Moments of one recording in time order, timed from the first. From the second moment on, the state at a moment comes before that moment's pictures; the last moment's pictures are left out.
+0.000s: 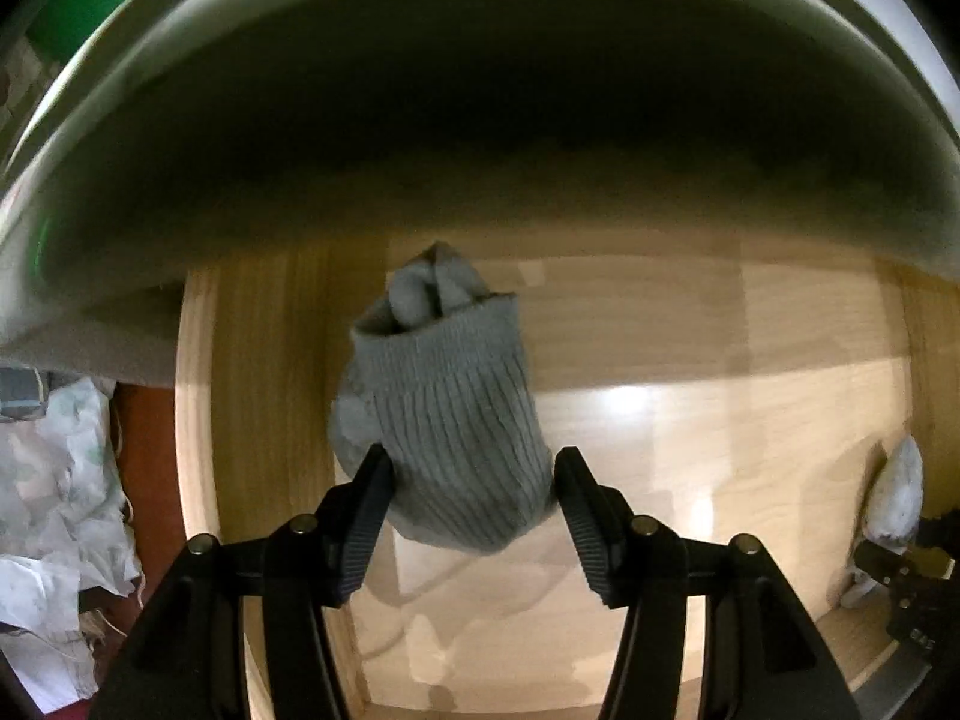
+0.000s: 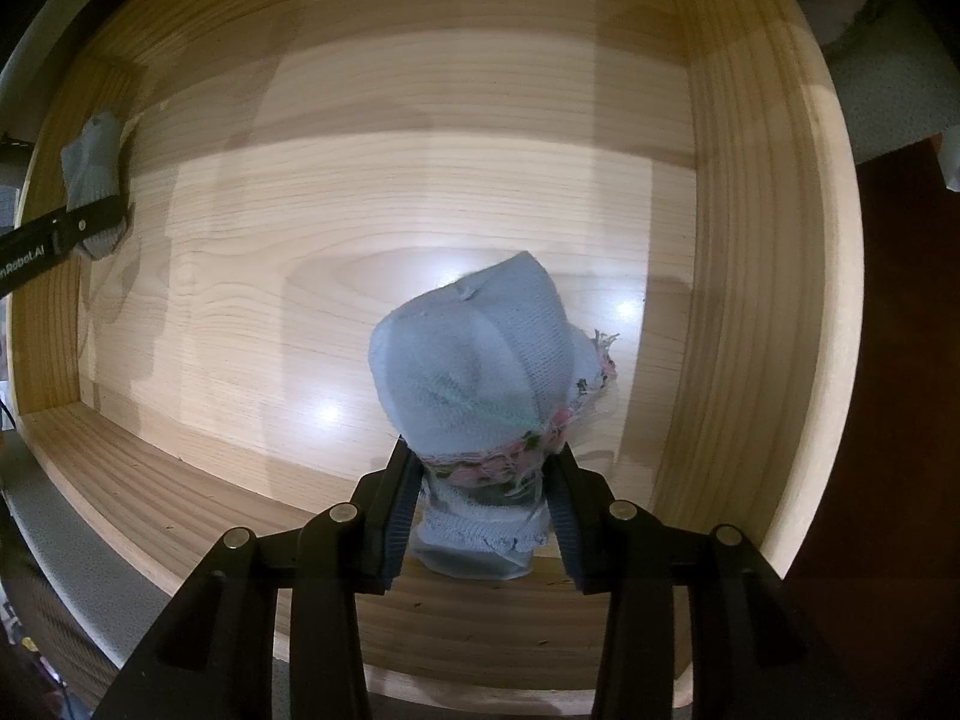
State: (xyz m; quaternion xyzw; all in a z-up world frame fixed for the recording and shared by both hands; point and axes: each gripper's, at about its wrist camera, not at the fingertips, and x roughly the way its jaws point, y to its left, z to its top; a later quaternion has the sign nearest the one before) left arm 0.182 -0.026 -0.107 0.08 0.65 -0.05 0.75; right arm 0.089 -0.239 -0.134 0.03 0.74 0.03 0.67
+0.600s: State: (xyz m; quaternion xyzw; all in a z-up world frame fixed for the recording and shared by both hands) left arm 0.168 -0.006 -0.095 0.08 0.68 -0.05 0.73; right arm 0.088 -0.240 -0.134 0.03 0.74 0.03 0.68
